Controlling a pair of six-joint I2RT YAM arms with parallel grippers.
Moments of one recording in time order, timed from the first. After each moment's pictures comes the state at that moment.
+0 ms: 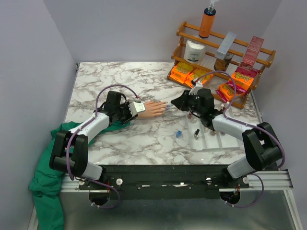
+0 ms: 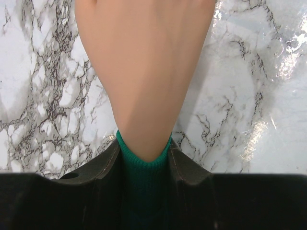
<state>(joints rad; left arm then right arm) -0.27 1.44 0.81 -0.23 0.48 0.85 0.45 1.52 0.77 0.45 -0.24 0.50</state>
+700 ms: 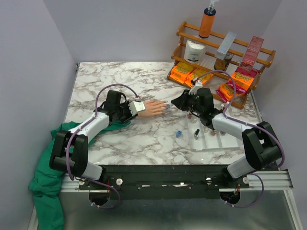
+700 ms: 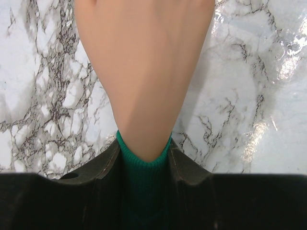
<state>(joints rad) -0.27 1.44 0.82 -0.24 0.48 0.85 0.45 1.53 0.79 0.42 -0.23 0.50</state>
